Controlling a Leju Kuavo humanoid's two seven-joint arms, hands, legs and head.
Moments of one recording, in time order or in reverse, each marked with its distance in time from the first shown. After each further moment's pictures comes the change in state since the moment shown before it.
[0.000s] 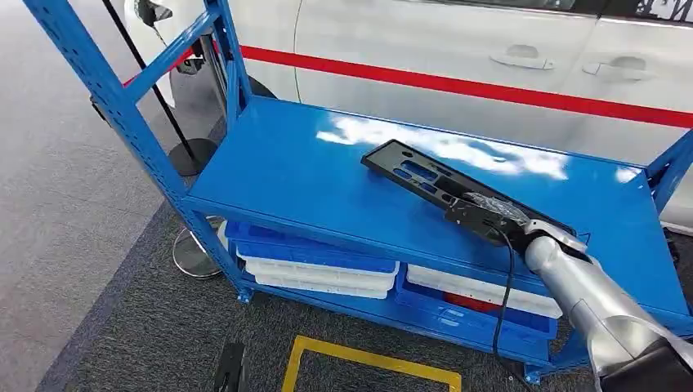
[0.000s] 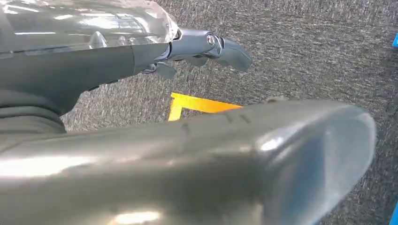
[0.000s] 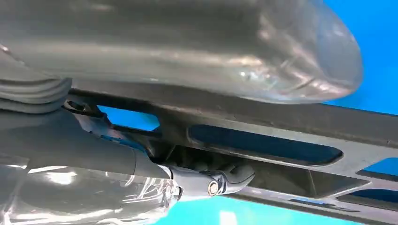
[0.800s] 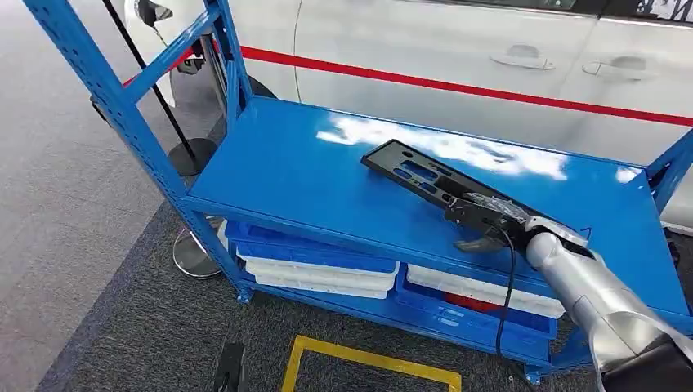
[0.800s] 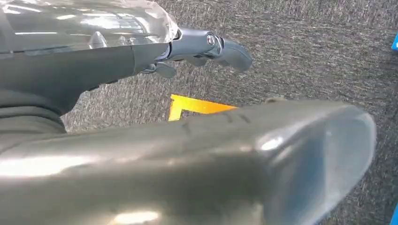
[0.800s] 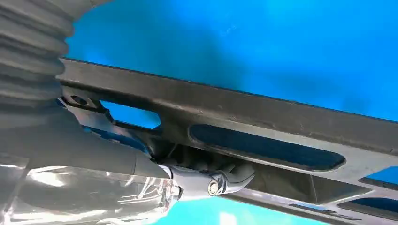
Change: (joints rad) left arm 0.000 0.000 0.000 0.000 0.000 0.008 -0.003; right arm -0.018 0.000 0.000 0.000 0.040 0.015 0.002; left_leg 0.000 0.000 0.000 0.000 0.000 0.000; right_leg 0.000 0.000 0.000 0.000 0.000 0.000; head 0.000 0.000
